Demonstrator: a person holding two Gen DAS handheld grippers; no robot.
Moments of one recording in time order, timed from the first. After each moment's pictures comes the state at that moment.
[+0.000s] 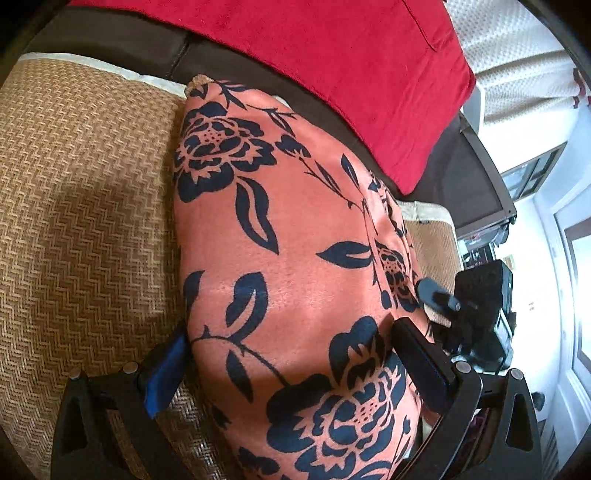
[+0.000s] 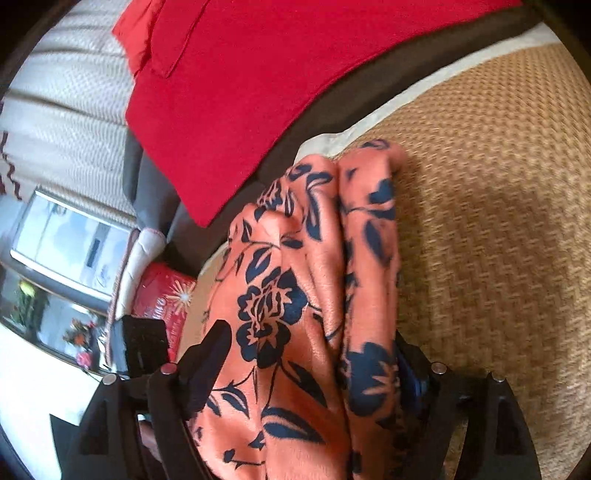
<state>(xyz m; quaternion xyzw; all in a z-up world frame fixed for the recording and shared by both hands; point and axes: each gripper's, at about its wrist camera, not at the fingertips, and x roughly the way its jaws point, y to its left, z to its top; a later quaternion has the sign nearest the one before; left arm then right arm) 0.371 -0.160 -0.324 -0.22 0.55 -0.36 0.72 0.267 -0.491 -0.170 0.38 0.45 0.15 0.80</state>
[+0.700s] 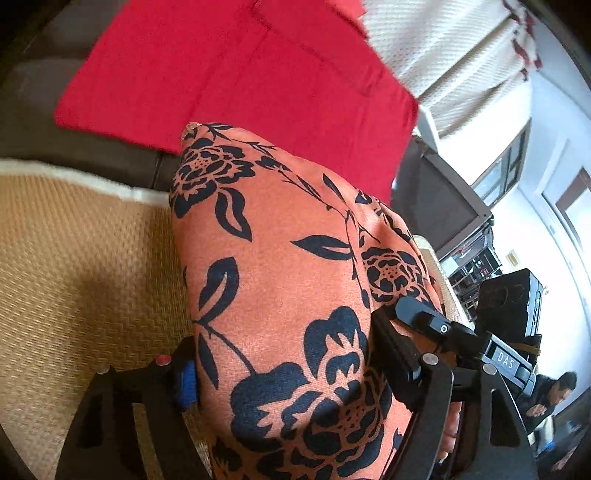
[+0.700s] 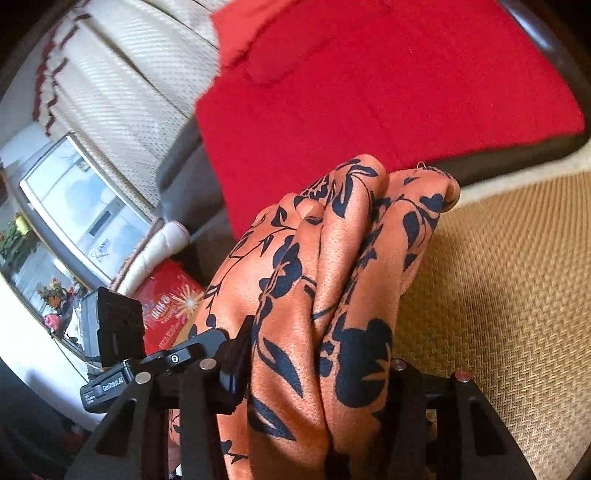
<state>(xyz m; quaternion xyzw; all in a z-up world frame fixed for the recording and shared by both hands) 0.333 -0.147 -0.231 -0.18 0.42 -0.38 0.81 0.232 -0.407 -0.076 0.27 0.35 0.15 0.89</state>
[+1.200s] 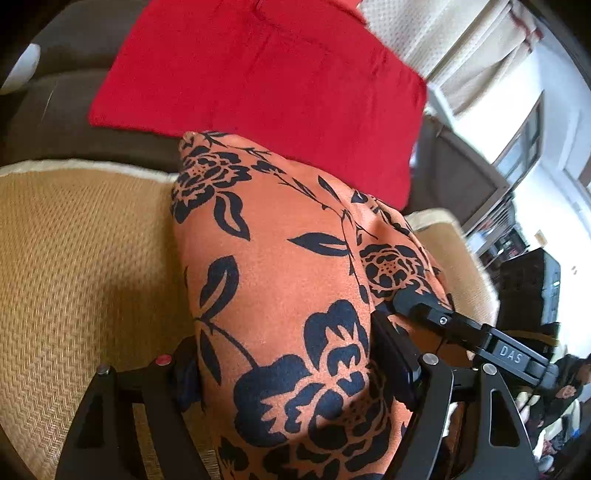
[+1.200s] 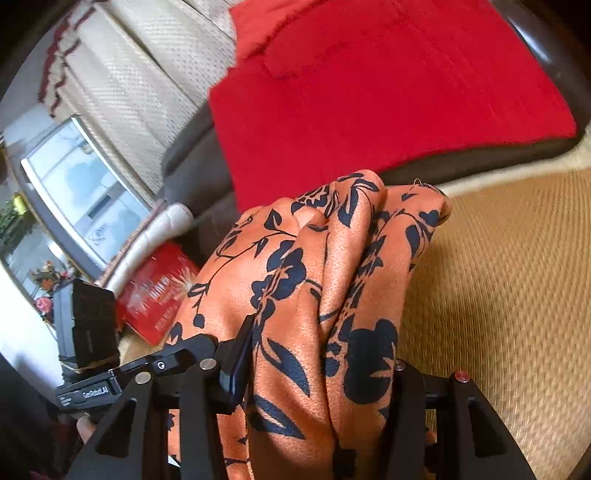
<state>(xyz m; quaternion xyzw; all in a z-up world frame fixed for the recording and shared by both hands) 0.304 -0.137 -0.244 -0.12 0.45 -0.32 0.82 0.193 -0.382 -0.091 0.24 0.37 0.13 0.89</state>
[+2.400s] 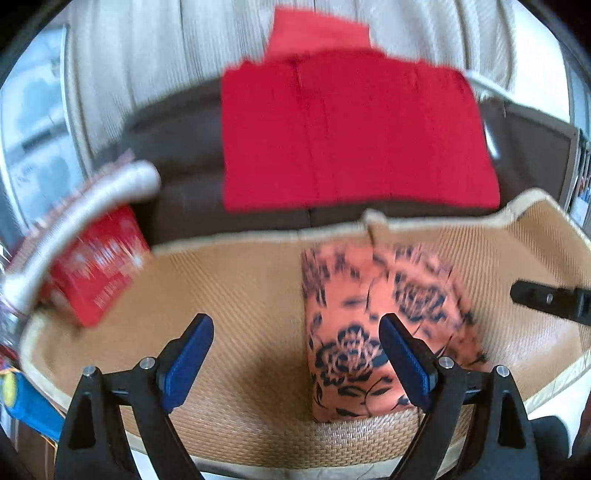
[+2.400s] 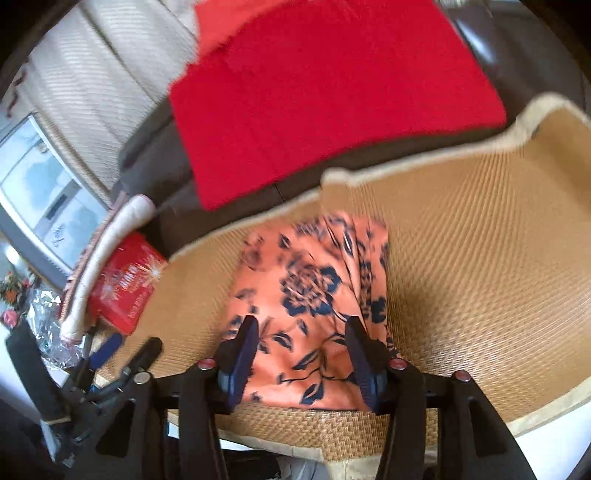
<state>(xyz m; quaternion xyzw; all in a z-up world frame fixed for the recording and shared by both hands) 0.194 -0.134 -0.128 0.08 0.32 -0.08 0.94 0.105 -0.369 -0.015 0.22 0.40 0.02 0.89</state>
